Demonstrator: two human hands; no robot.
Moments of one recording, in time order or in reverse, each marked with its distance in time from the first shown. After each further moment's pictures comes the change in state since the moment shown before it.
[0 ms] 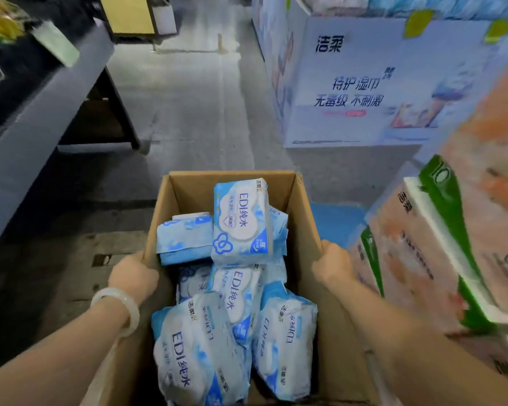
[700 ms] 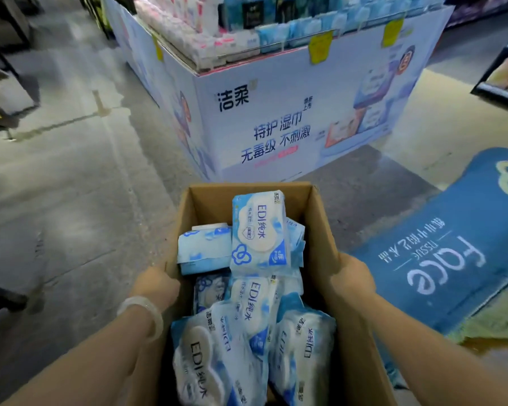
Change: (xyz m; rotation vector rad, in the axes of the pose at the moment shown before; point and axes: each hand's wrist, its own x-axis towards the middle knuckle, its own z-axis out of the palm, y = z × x) left_hand 0.410 0.497 0.105 0.262 -0.233 0.363; right_hand 0.455 -0.076 -0.159 0.321 0.173 0.385
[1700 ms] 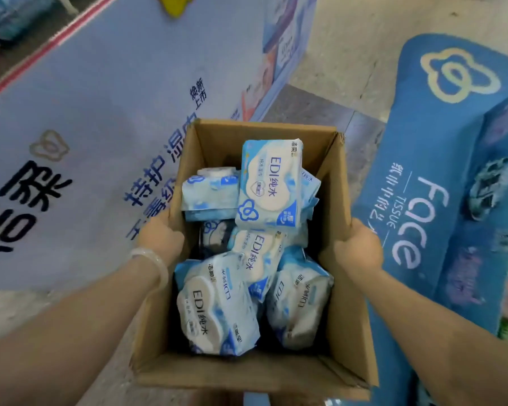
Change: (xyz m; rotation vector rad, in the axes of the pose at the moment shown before) left_hand 0.474 0.529 0.145 0.145 -0.299 0.515; right_hand 0.535 -0.066 -0.079 0.153 0.297 0.587
